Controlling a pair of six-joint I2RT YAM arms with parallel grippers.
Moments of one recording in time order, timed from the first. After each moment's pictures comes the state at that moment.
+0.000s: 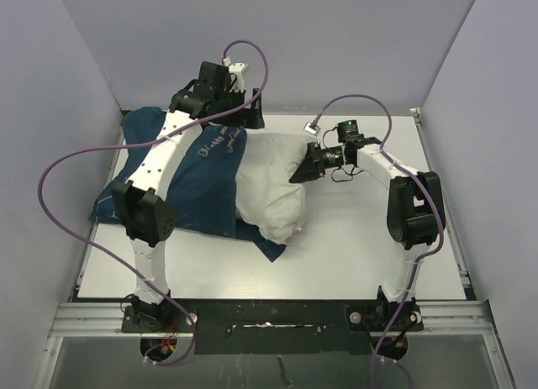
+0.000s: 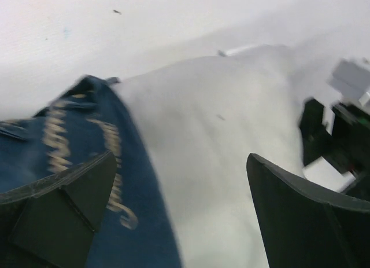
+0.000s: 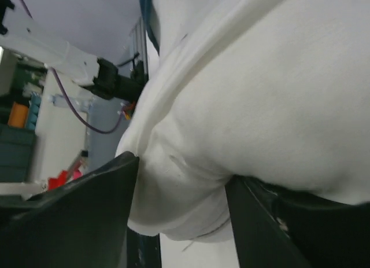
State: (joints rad) left arm -0.38 2.09 2.23 -0.86 0.23 -0.21; right arm 0.24 1.93 1.42 -0.48 -1.26 -0.02
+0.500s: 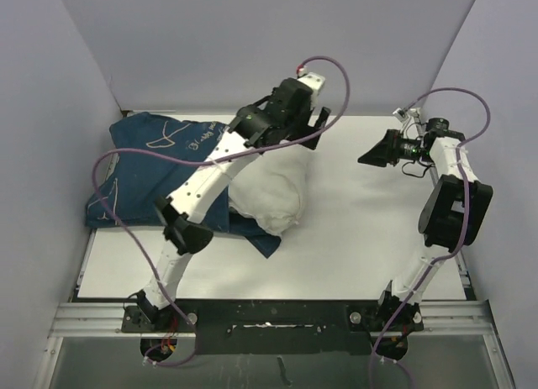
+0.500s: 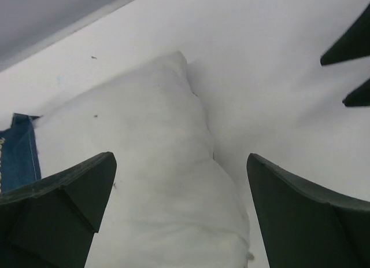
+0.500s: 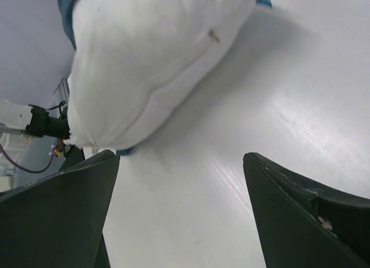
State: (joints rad) left arm -0.79 2.09 2.47 -1.01 -0.21 -0.20; right arm -0.28 1.92 1.64 -0.92 -1.29 -0.51
